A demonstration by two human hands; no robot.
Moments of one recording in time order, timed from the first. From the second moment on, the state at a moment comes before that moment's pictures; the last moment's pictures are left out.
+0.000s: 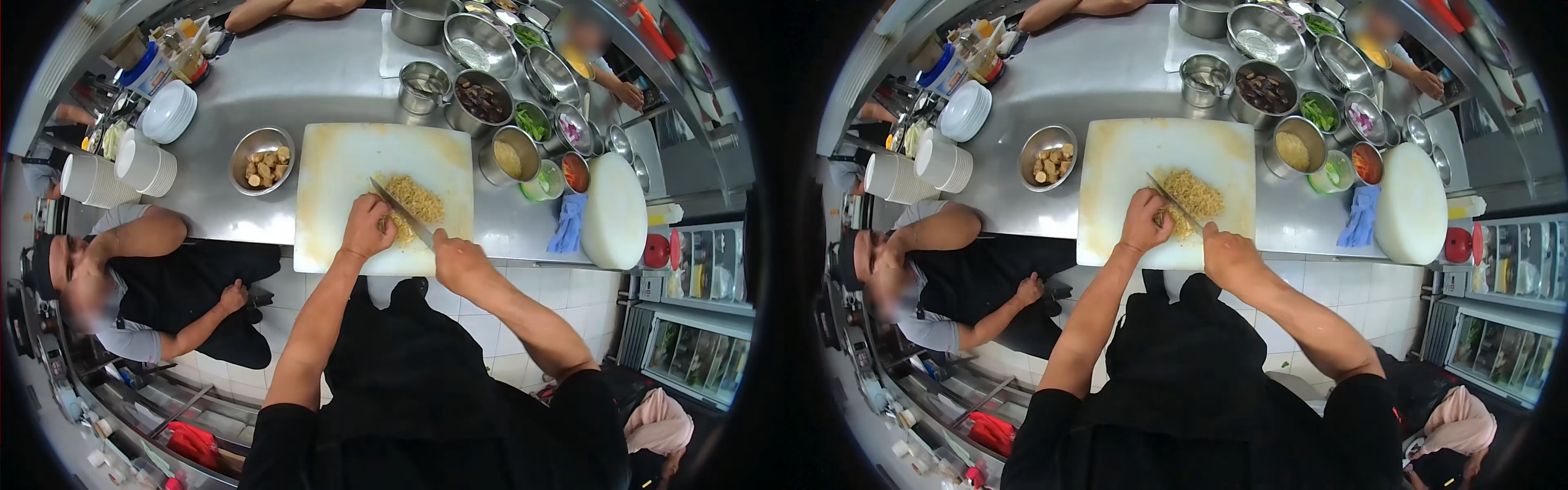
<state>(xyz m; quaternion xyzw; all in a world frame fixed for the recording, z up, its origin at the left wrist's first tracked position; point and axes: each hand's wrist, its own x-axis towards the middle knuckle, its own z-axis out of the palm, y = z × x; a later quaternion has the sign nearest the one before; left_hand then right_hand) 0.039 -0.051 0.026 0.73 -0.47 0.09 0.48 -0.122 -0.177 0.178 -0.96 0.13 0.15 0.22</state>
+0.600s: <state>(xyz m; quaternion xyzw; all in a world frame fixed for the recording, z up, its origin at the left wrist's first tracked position) 0.034 -0.049 0.040 0.73 -0.43 0.08 0.53 -0.119 -0.177 0.170 -0.96 0.14 0.15 0.20</state>
